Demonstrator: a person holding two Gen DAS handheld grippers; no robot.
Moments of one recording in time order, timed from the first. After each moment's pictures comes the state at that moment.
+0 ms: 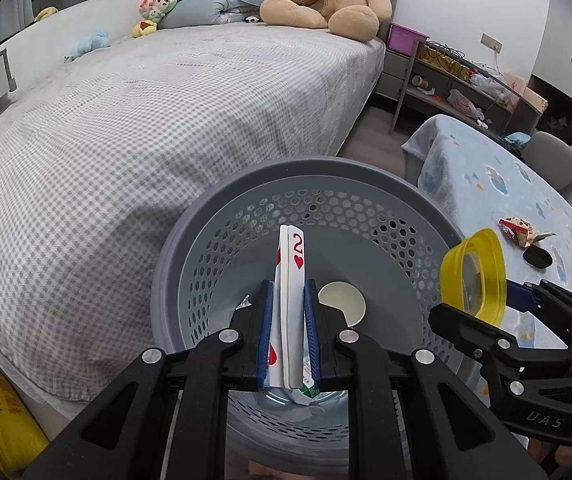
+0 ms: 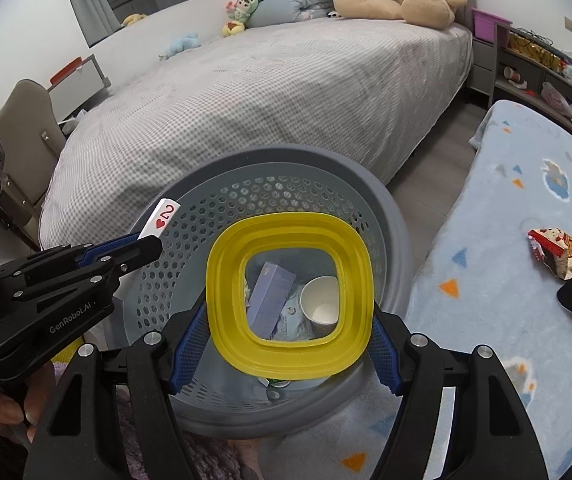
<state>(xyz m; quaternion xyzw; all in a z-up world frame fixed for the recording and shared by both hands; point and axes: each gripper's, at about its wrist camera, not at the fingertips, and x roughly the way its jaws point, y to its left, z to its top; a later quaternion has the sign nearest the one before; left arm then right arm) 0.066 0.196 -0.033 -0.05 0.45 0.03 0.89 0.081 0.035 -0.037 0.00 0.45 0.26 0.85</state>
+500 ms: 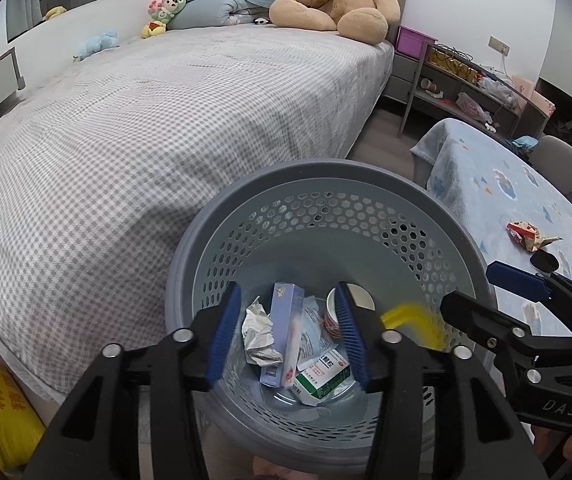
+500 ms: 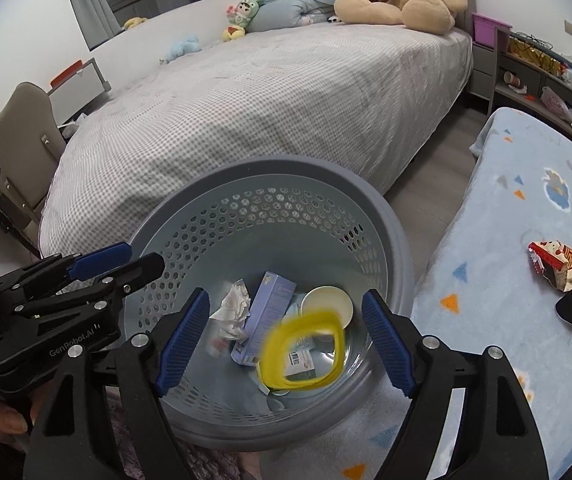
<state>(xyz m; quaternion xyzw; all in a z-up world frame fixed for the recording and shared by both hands) 0.061 0.199 -0.029 -0.05 0.44 0.05 0.89 0.086 0.034 -0.031 0.00 0.44 0.26 0.86</state>
